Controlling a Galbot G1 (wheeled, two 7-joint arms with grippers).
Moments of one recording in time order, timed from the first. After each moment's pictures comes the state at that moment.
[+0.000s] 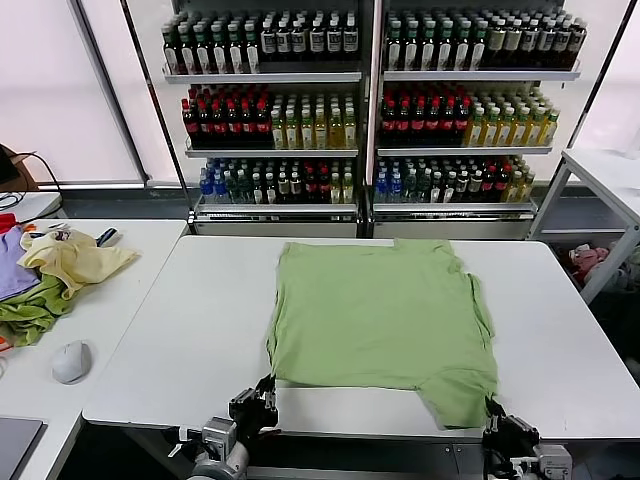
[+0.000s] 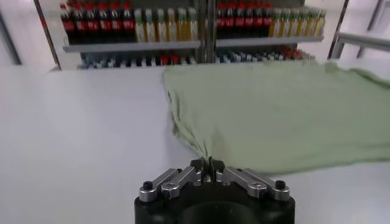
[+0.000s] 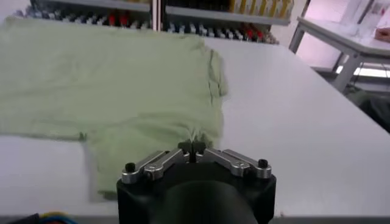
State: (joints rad) left arm 1.48 -1.24 -0.22 -2.16 -0.27 0.49 -0.25; right arm -1.72 1.22 0.71 2.26 0.34 -0.47 0.12
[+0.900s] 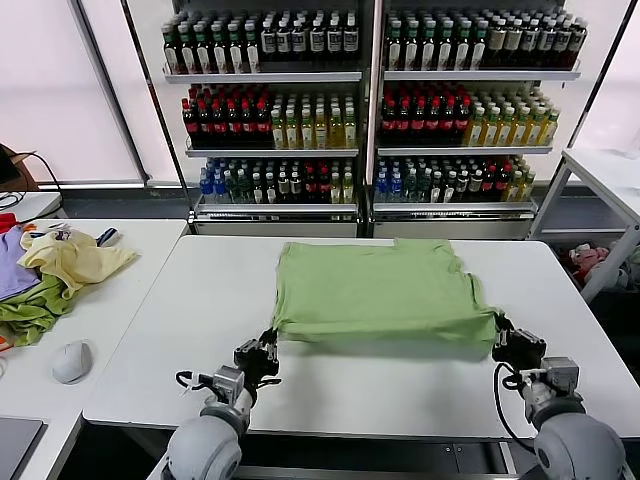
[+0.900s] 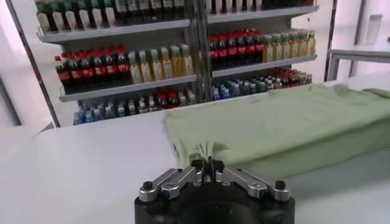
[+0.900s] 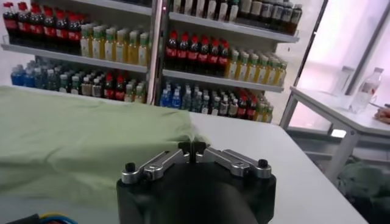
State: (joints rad) left arm 1.16 -1.16 -0.12 -1.94 -0.29 0.46 -0.24; right arm -1.30 1.01 0.62 1.99 0.41 -0.47 0.14
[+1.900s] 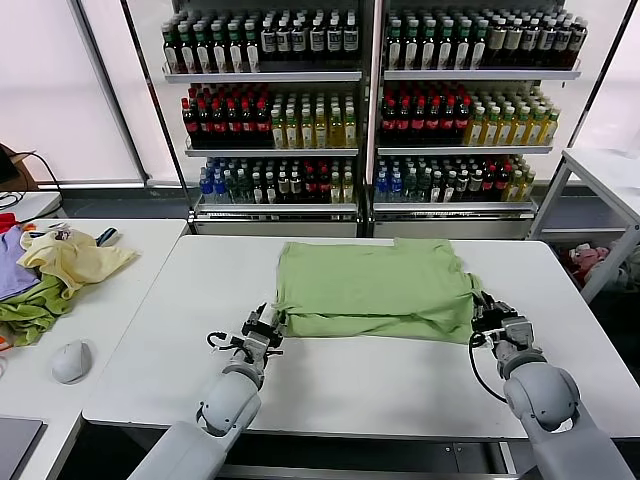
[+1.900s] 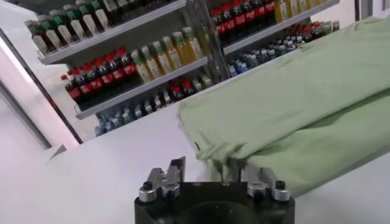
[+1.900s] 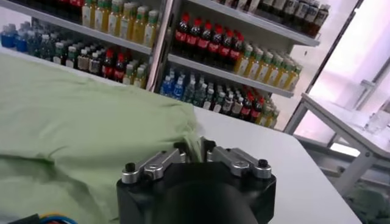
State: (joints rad) left arm 0.92 -1.17 -0.01 -1.65 -0.16 0.49 -0.27; right arm -1.12 1.01 0.48 1.82 0.29 -0.45 0.11
